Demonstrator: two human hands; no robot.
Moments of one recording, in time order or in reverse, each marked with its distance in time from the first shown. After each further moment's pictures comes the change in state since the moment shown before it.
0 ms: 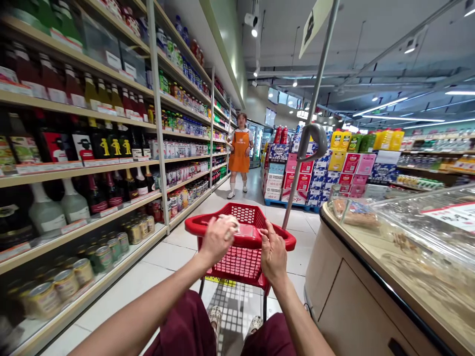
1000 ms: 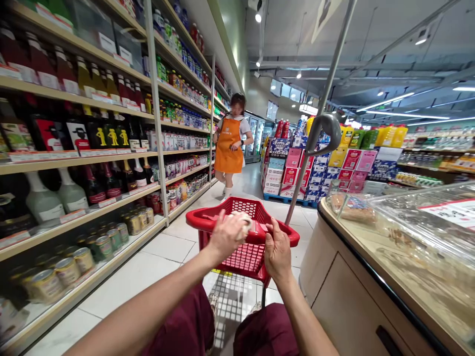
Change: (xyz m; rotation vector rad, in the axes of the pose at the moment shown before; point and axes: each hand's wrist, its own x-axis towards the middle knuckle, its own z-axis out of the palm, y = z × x) left_hand -0.003 0.021 0.002 0.025 -0.053 0.107; right_hand -0.008 0.013 -0.011 0.006 0.033 -0.051
